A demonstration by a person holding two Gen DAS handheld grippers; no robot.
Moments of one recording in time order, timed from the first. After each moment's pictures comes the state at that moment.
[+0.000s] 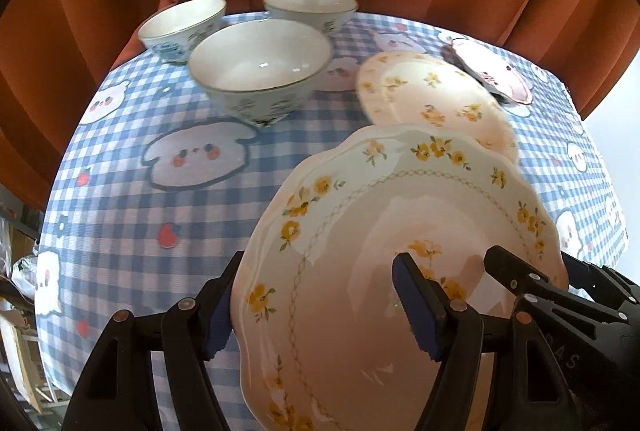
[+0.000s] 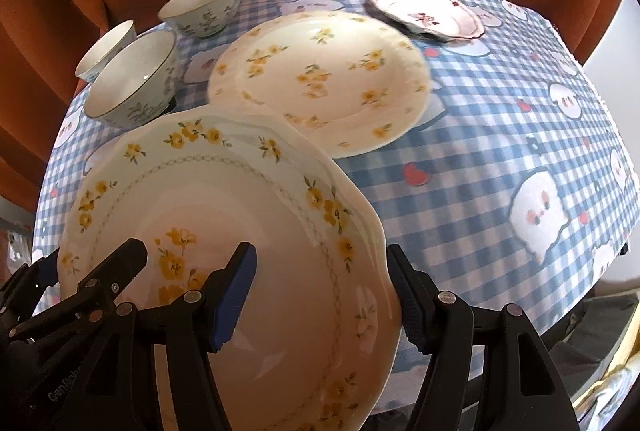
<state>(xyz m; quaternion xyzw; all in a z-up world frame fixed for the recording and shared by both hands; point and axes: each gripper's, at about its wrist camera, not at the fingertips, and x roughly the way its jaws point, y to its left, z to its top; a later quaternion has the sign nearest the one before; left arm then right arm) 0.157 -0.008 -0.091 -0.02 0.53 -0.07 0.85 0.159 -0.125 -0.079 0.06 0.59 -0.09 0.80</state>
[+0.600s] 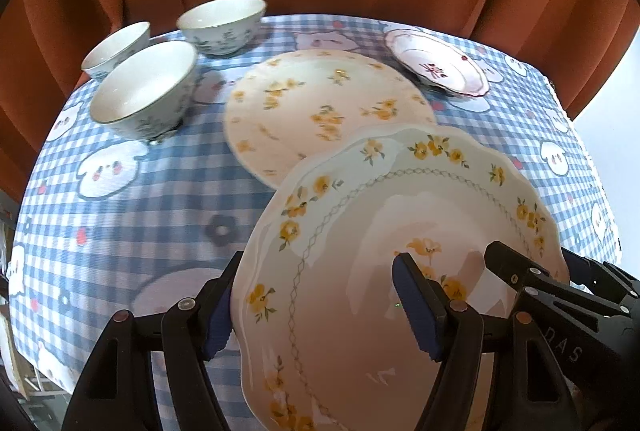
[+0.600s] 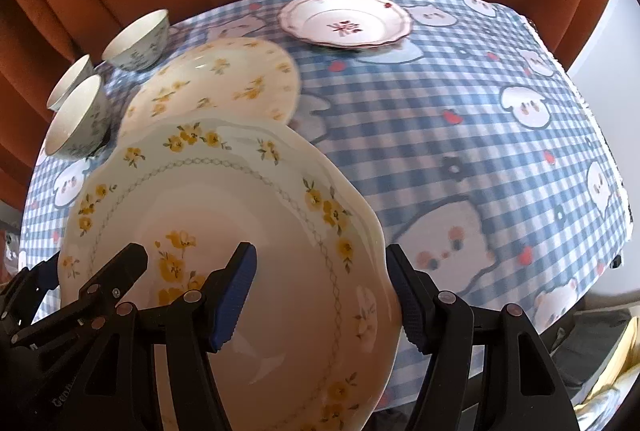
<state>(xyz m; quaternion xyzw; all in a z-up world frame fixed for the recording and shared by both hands) 0.160 -0.131 -0.091 -0.02 0.52 -0.07 0.85 0.157 -0.251 -0.067 0.06 0.59 -0.09 0.80</state>
